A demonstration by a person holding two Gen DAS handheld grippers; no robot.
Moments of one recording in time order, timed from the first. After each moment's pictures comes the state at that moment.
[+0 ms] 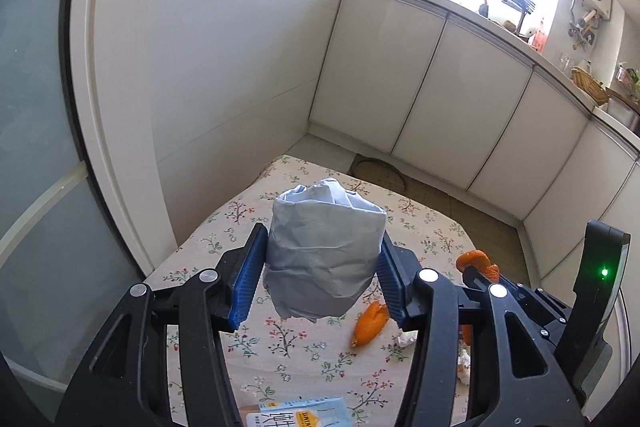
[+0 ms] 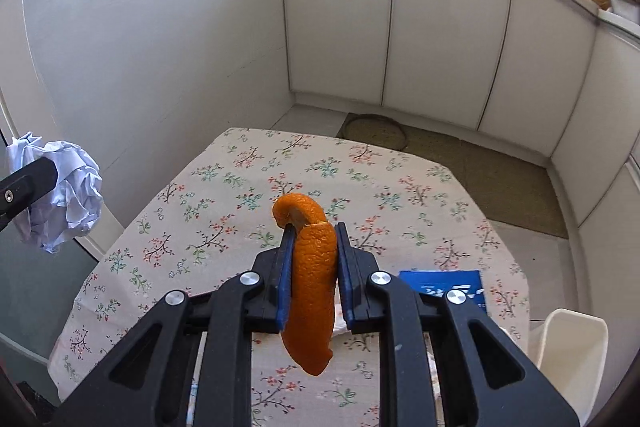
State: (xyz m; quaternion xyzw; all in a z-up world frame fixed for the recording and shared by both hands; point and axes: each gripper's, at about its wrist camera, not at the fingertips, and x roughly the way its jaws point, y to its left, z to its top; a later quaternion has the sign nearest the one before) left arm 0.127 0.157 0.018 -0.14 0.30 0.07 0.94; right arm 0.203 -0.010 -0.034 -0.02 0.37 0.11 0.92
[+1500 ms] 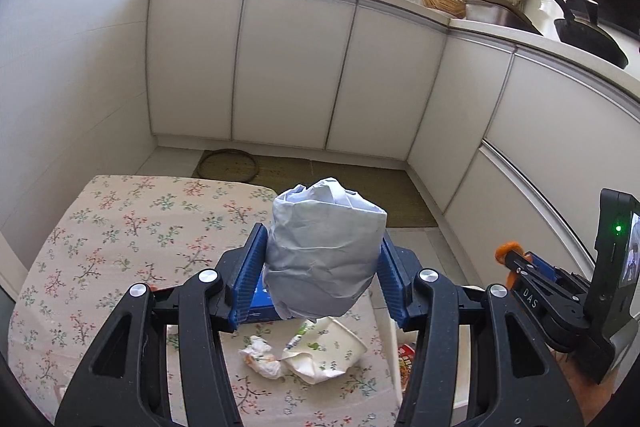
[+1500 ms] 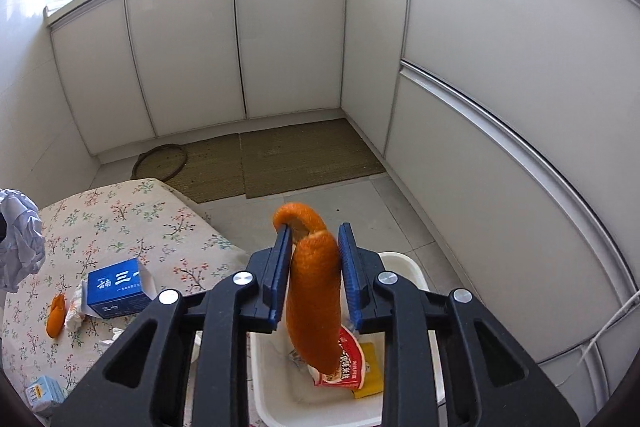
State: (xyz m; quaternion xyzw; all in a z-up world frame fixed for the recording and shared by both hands) left arm 0.137 -0.115 0.010 -0.04 0.29 -0.15 0.94; right arm 0.123 -0.326 -0.027 0.08 0.34 -0.21 0.91
